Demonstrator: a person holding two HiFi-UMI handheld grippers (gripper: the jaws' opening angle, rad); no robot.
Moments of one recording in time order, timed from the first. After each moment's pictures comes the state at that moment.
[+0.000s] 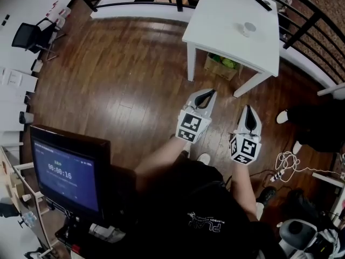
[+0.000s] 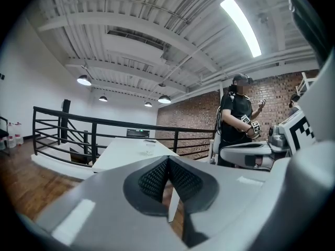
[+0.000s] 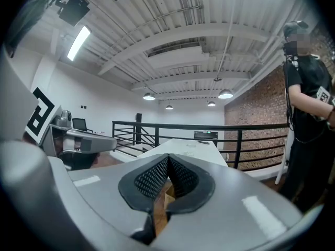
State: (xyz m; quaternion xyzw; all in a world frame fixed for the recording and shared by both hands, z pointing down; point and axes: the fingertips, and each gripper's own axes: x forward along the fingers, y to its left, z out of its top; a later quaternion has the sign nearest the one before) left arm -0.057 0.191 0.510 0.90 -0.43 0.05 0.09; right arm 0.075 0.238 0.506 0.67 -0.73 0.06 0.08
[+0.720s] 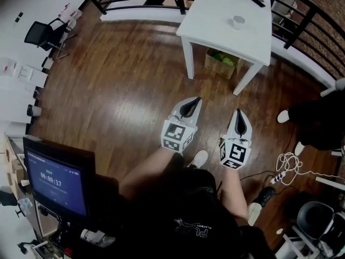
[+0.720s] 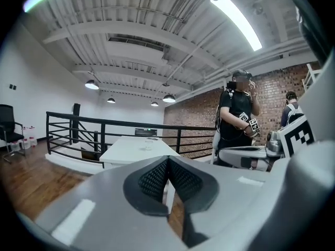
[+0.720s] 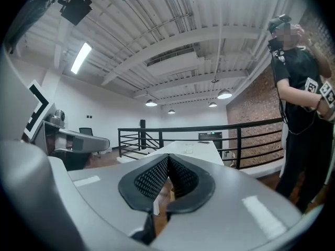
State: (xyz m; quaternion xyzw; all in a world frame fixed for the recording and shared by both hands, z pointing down) left arm -0.038 0.307 0.498 0.87 -0.47 0.06 0.10; right arm 0.108 0.336 0.503 0.66 -0.75 0.07 0.04
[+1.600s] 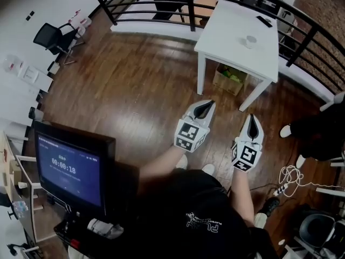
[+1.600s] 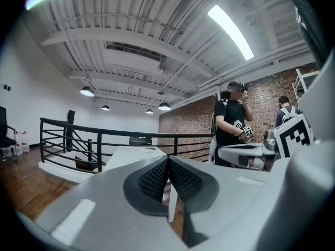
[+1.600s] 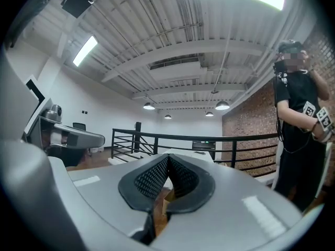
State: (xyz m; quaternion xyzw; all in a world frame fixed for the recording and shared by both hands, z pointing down) left arm -0.081 0.305 0.456 0.89 -0.45 0.03 0.06; right arm 0.072 0.337 0.457 0.69 -0.73 0.01 0.05
